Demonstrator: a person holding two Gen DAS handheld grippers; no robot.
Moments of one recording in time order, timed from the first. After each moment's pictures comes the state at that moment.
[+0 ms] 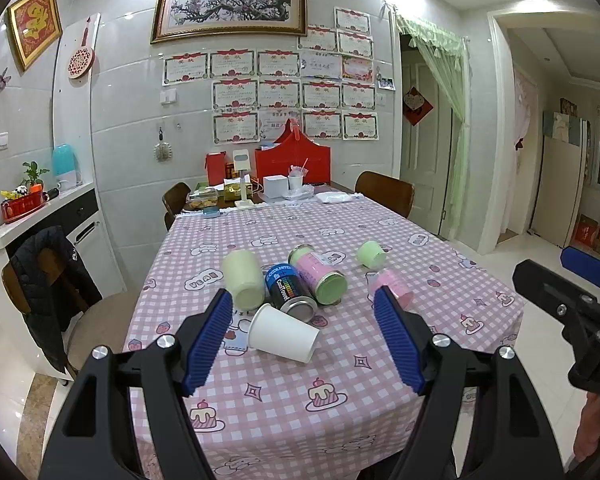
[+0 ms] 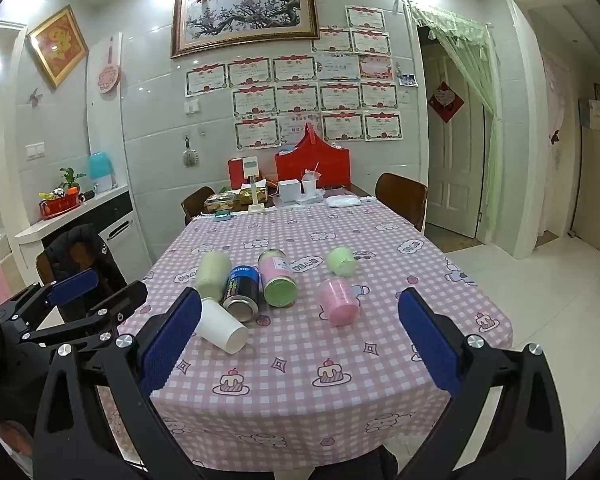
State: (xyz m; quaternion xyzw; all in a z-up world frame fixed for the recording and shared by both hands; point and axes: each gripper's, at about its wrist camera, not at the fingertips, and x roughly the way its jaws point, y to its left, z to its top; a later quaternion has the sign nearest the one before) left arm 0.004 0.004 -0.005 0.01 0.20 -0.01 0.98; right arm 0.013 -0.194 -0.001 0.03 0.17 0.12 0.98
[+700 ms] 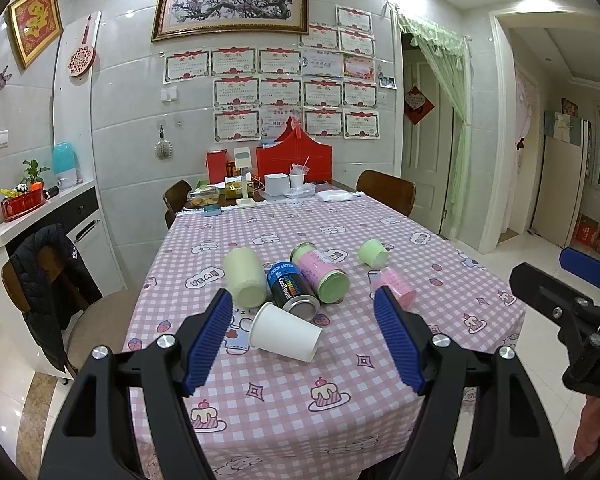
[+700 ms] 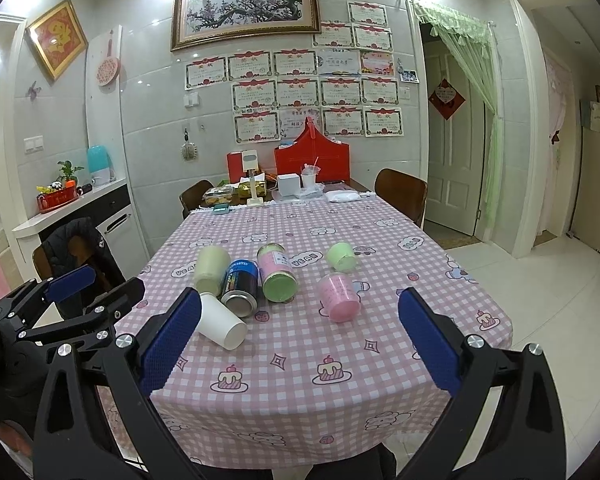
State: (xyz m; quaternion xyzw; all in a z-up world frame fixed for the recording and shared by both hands) left arm 0.008 0.008 -0.008 0.01 0.20 -0.01 0.98; right arm 0.021 -0.184 -0.004 0.02 0.18 0.11 0.98
